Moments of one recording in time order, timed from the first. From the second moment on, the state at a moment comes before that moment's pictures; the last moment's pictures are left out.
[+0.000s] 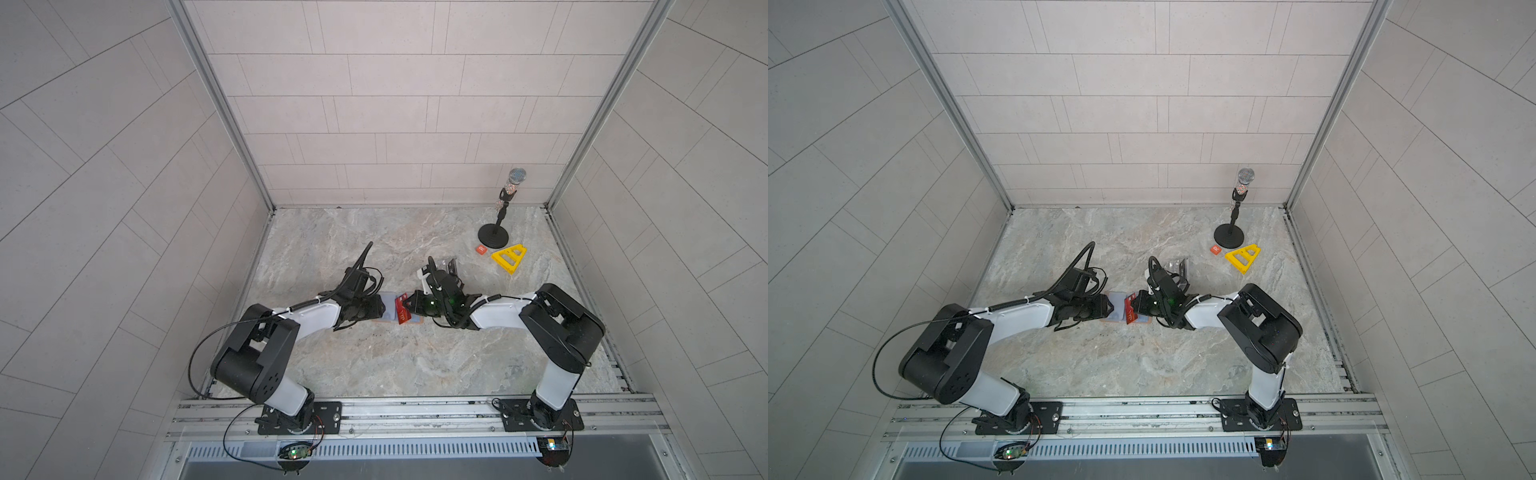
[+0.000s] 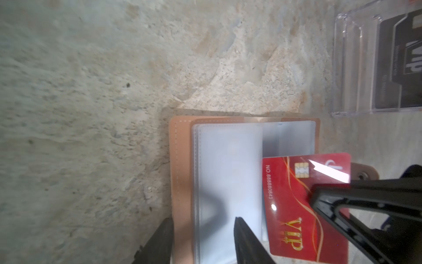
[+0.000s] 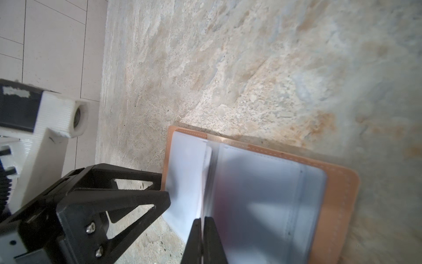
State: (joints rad) left arm -0.45 1.53 0.65 -0.13 0.27 -0.54; right arm 0.71 1.77 0.81 0.30 -0.25 0.89
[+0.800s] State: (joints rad) left arm -0.45 1.51 0.63 -0.11 0.29 -0.55; right arm 0.66 1.86 0.81 0.42 -0.27 0.94
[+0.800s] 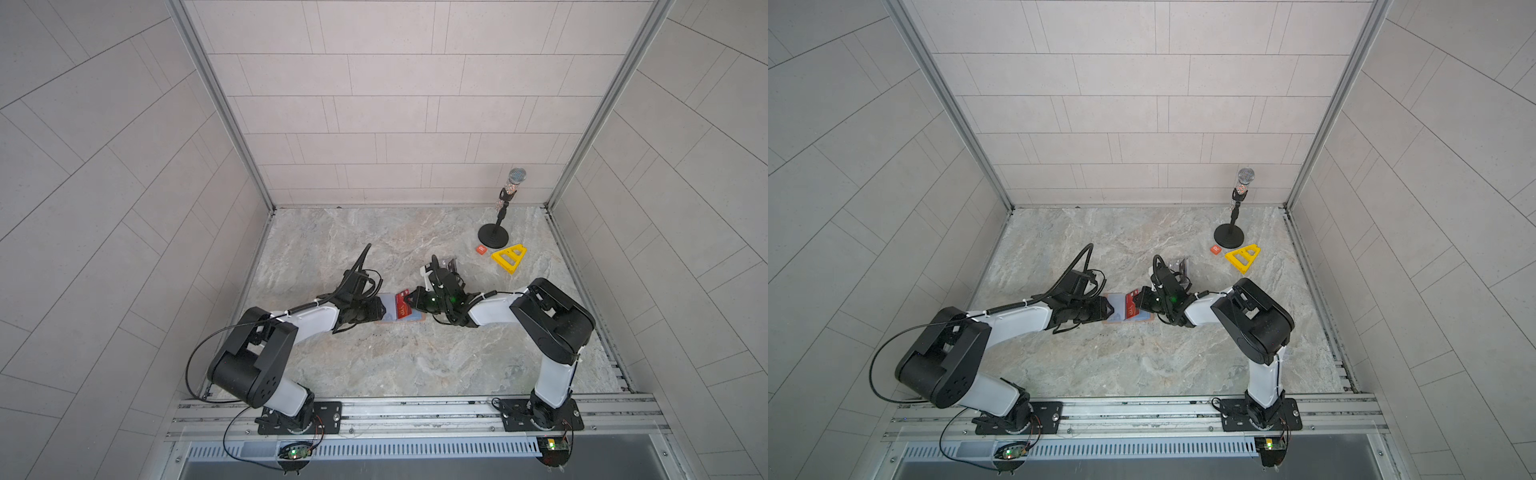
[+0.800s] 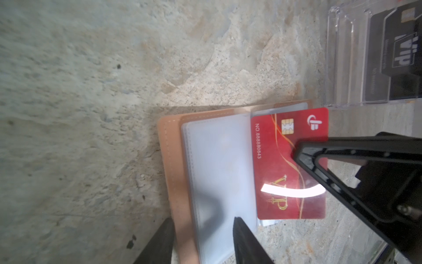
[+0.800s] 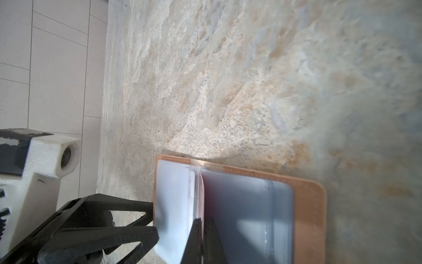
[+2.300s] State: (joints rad) left arm -0.45 1.52 0.62 -0.08 0.26 -0.56; right arm 0.68 1.94 0.79 0.61 -0.31 1.01
